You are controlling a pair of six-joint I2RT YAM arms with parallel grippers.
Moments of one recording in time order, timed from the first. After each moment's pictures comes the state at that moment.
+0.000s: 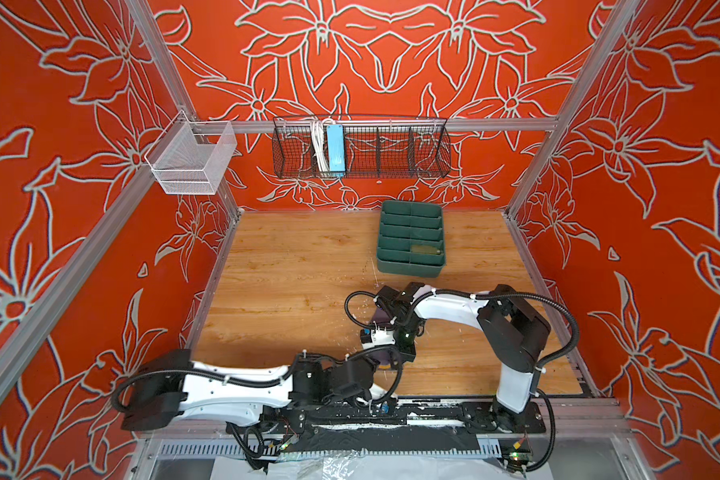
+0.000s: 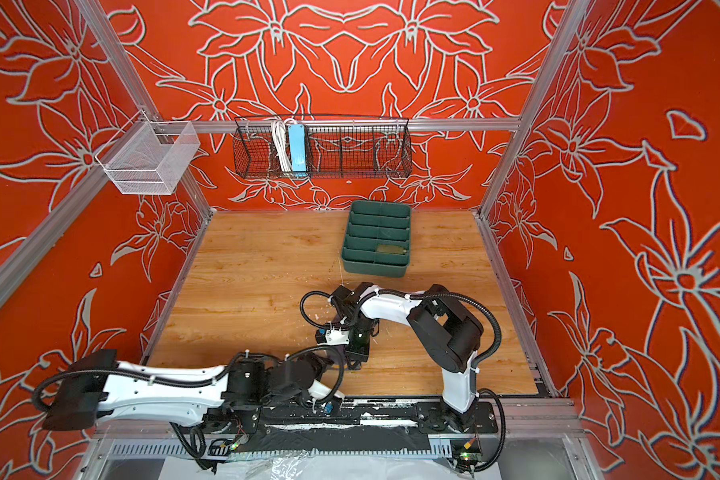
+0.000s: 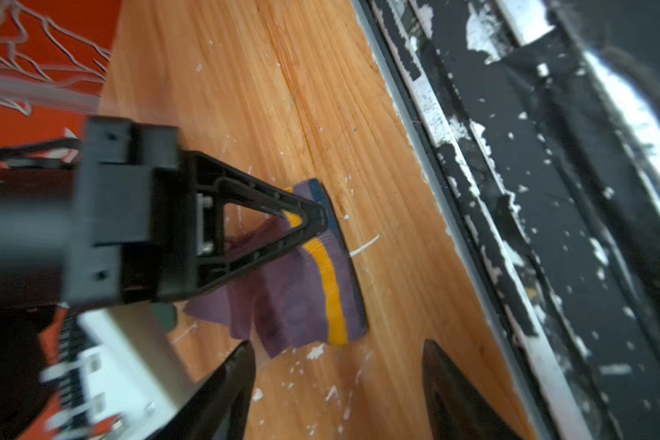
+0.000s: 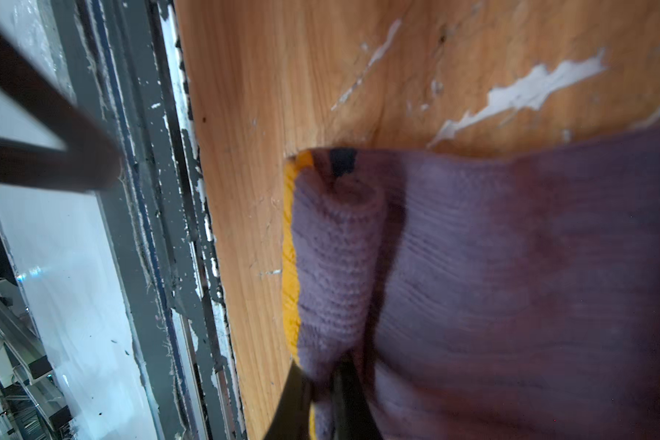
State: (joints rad) left arm -1.35 1.17 0.50 -0.21 -0.31 0.77; right arm 0.85 1.86 1.15 -0.98 -0.49 -0.62
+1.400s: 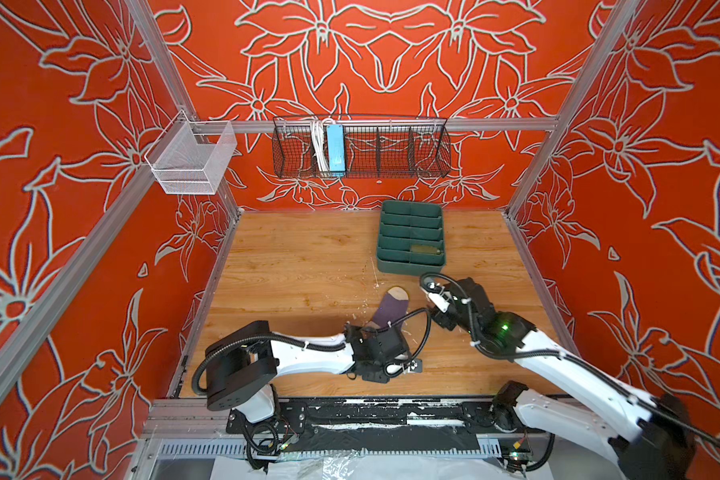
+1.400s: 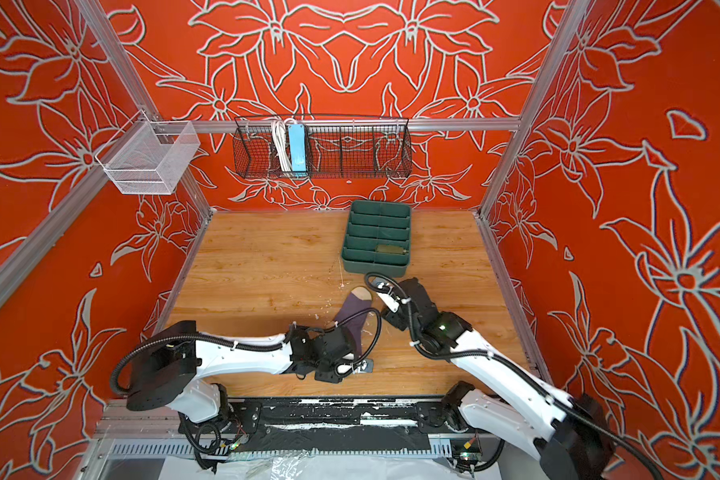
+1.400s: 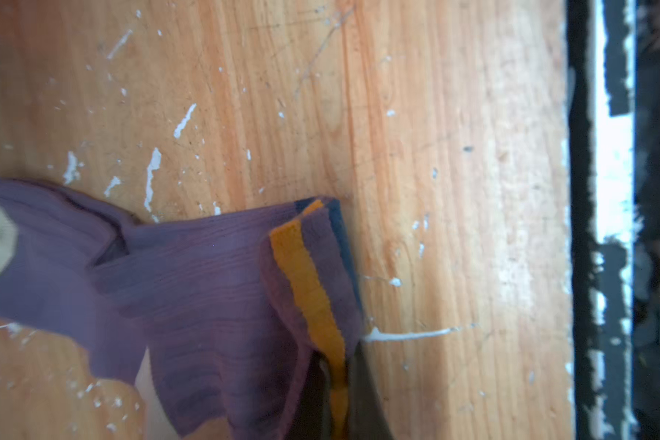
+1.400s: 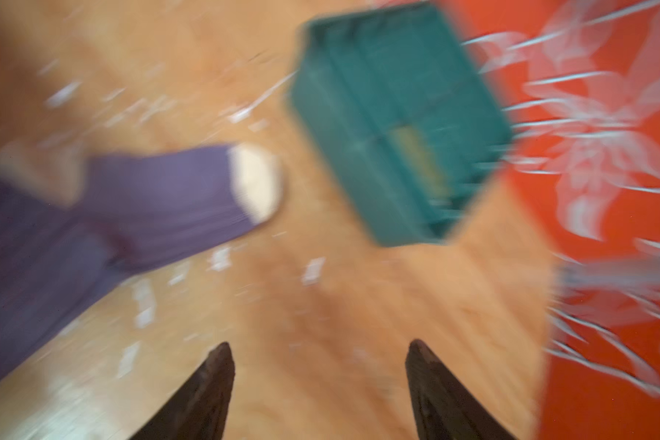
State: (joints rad) left arm -1.11 1.62 0.91 -0.48 -0.02 0.56; right arm 0.65 0.85 0.65 -0.35 0.35 -0.38
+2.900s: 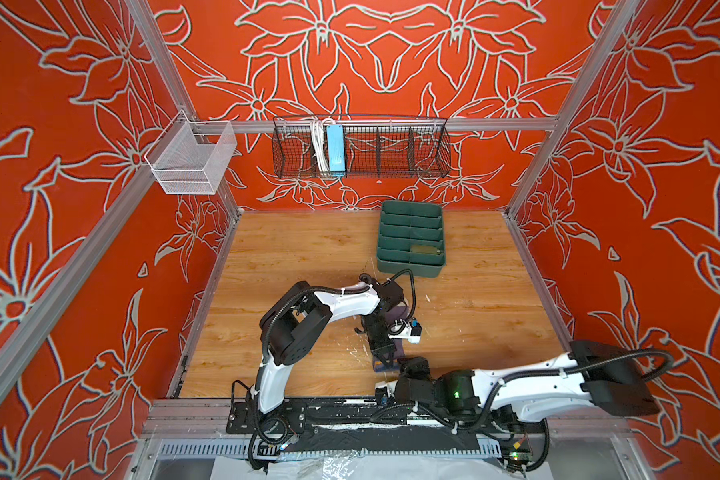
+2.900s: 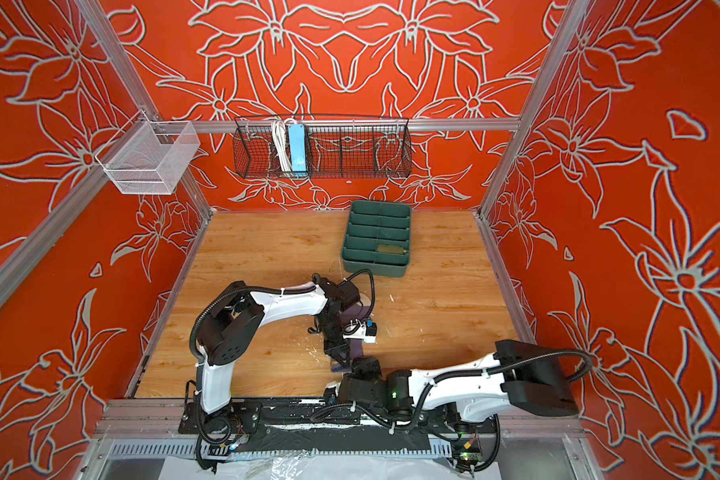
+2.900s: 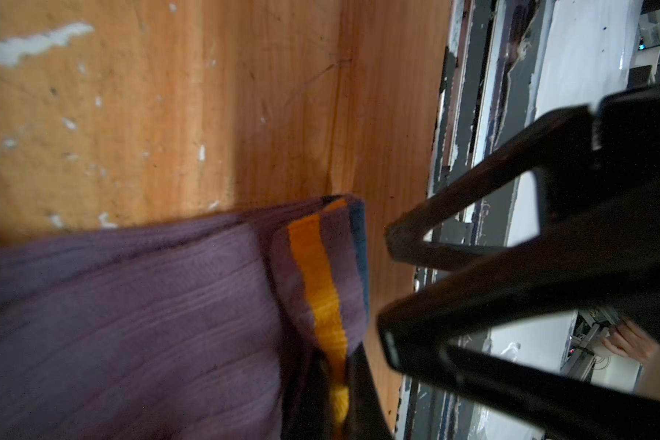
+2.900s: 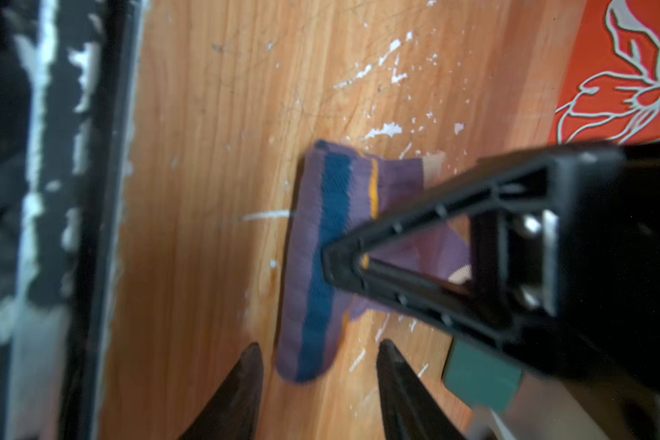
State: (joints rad) left arm -0.82 2.00 1.33 -1.00 0.65 0.55; right arm 1.51 1.31 0.50 -0.27 0.62 -0.52
